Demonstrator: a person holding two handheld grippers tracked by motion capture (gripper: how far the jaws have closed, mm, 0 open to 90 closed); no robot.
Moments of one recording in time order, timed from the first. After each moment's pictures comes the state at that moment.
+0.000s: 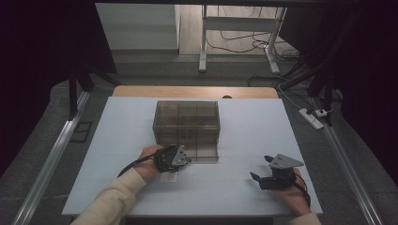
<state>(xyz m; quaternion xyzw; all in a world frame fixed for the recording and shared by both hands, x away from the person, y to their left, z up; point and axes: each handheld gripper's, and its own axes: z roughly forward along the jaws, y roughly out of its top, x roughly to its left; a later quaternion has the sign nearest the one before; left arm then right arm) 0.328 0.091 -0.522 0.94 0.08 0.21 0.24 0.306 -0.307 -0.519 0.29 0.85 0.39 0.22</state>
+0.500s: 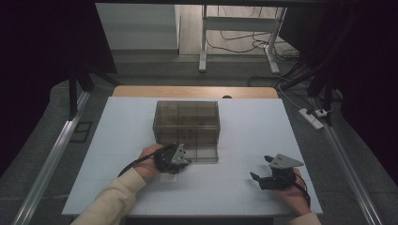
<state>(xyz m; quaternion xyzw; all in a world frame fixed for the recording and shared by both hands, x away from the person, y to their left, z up) 0.332 0.095 -0.519 0.94 0.12 0.18 0.28 0.306 -0.307 -0.520 0.29 0.85 0.39 0.22</state>
